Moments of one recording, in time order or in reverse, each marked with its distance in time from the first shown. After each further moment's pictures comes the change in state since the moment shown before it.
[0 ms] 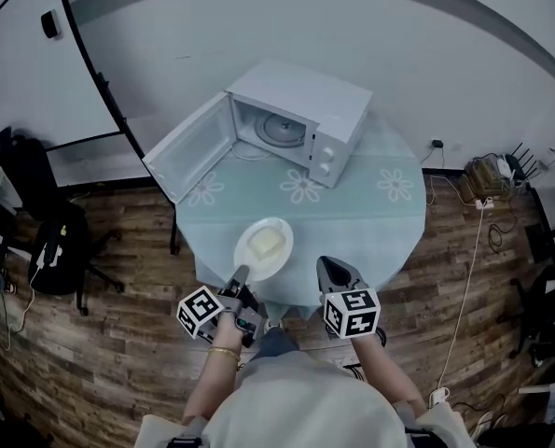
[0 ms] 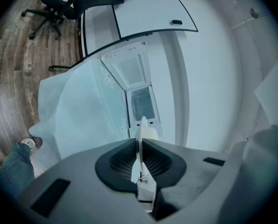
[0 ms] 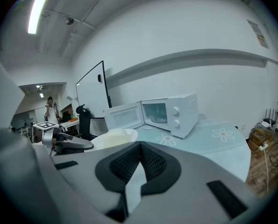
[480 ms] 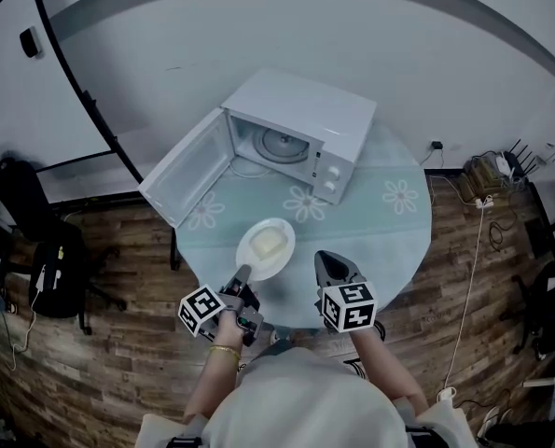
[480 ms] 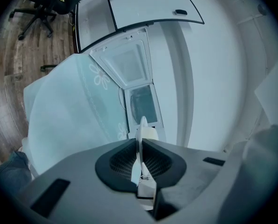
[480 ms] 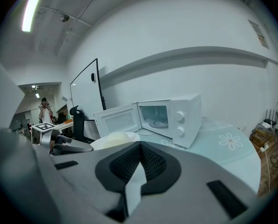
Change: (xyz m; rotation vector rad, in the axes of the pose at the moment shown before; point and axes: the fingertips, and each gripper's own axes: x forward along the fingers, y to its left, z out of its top) left arm 0.067 -0.005 0.057 0.014 0.066 0.007; right arm 0.080 -0.012 0.043 0.011 -0.003 -0.033
